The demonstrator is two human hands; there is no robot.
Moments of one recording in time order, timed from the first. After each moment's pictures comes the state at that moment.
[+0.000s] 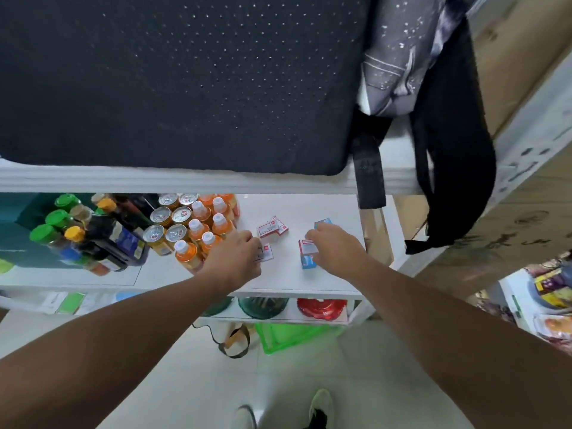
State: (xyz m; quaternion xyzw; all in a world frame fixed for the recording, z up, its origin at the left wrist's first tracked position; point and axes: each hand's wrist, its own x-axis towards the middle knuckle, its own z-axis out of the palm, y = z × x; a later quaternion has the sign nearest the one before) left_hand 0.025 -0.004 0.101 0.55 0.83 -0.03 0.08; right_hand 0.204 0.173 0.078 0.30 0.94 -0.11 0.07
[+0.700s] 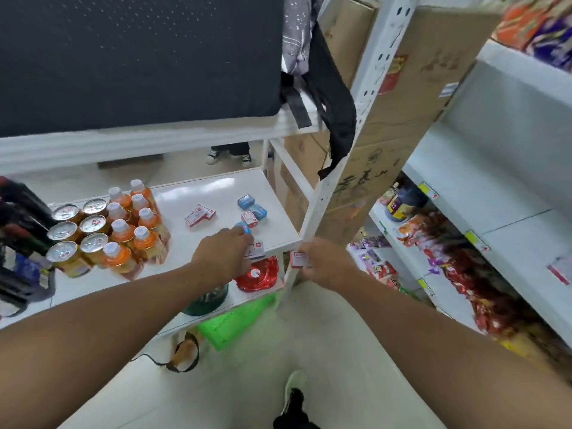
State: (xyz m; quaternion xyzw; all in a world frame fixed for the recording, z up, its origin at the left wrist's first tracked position) left_hand 0.084 -0.054 0.120 0.74 0.67 -0.01 0.09; right_hand 0.331 0.002 0.110 0.51 0.85 -0.12 0.07
